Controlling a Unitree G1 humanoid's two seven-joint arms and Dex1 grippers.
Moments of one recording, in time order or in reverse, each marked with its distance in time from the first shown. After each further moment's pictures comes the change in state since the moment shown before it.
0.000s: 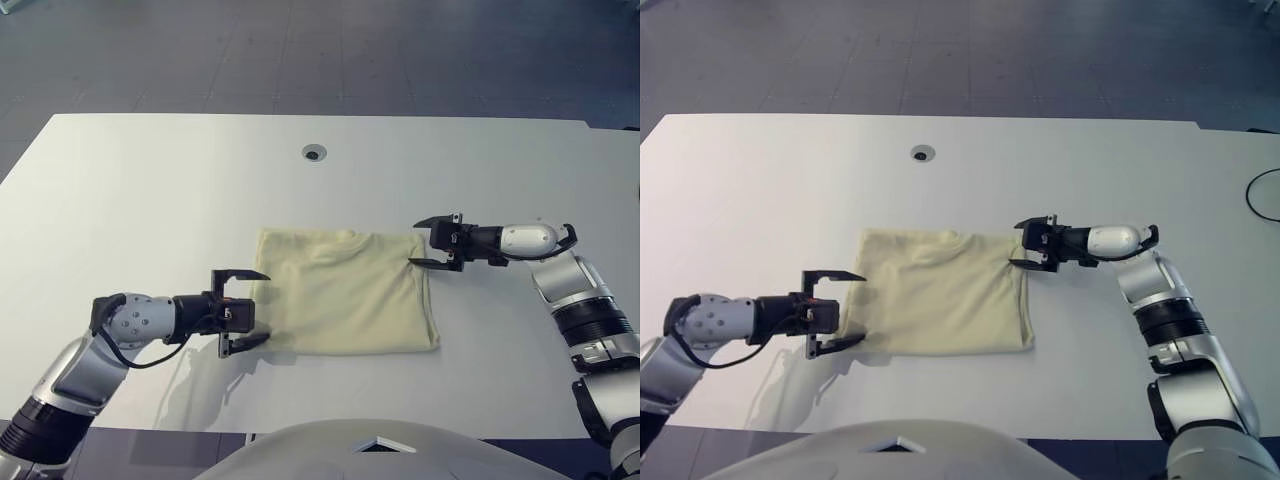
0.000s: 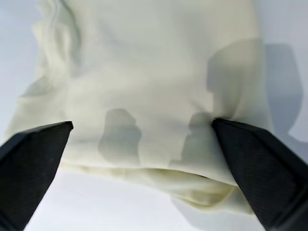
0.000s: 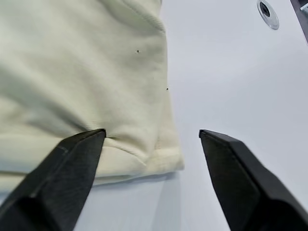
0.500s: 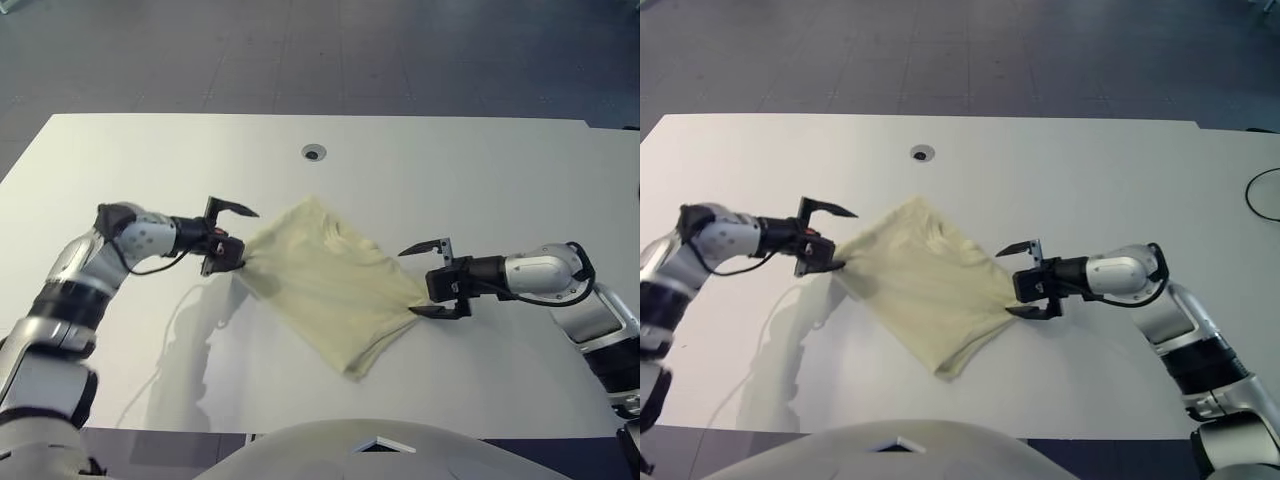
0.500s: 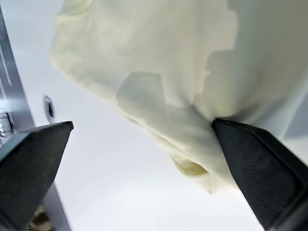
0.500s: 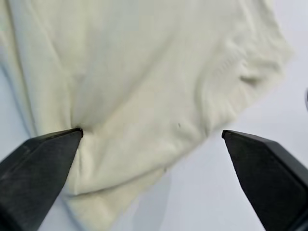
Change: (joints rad) left arm -0.813 -0.150 -0.289 0.998 0.421 -0.773 0.163; right arm 0.221 -0.088 0.043 -0.492 0.014 0.082 0.061
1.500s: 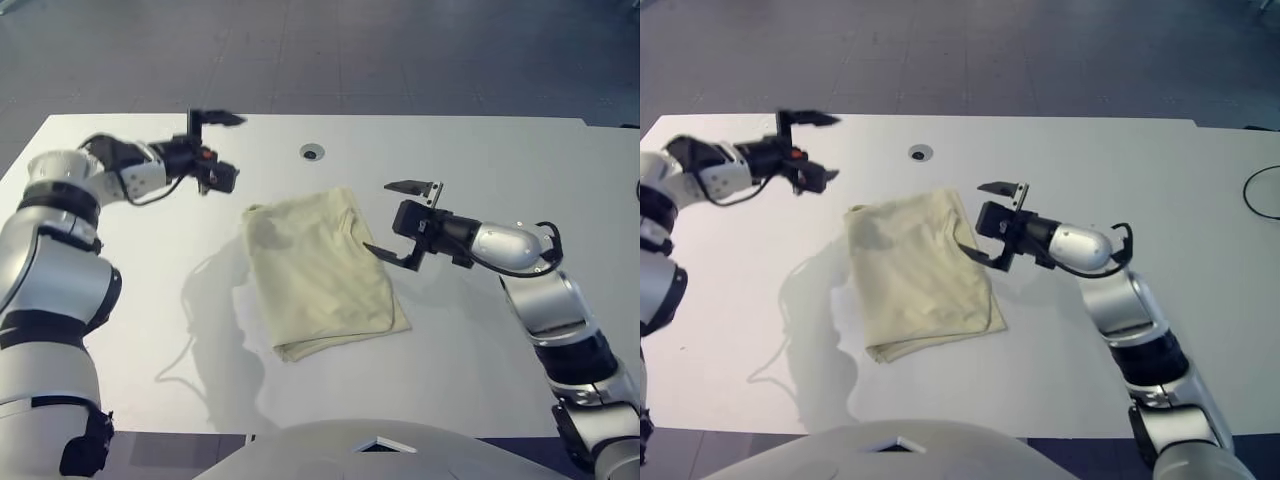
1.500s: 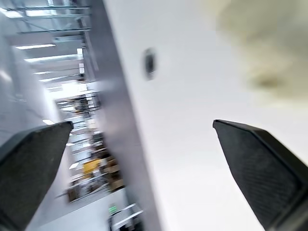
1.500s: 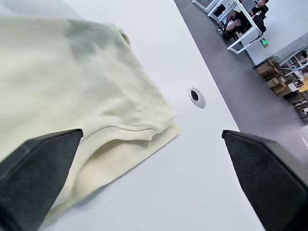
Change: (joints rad) left arm -0.264 -0.011 -0.181 0.521 0.219 -0.189 0.647; right arm -0.127 0.253 -0.055 -0.136 -0.010 0.464 -0.304
